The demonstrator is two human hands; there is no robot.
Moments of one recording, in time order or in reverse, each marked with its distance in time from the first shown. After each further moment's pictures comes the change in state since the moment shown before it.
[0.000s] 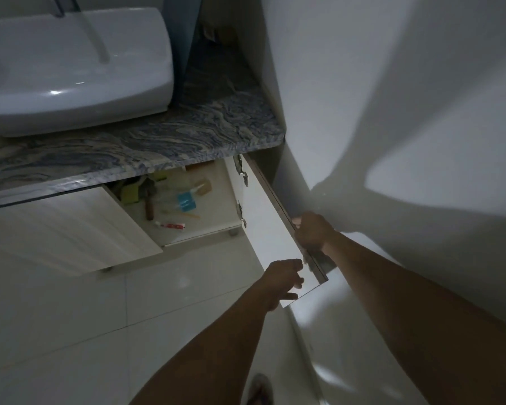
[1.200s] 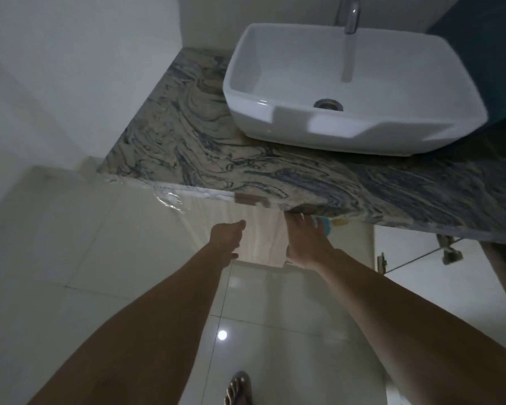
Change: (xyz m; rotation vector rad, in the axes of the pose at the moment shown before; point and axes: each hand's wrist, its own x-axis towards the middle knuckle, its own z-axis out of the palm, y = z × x) left_hand -0.109 0.028 -0.504 -0.470 0.784 0.076; right_hand 0.094 -0.409 0.203 -0.561 -0.039 -0.578
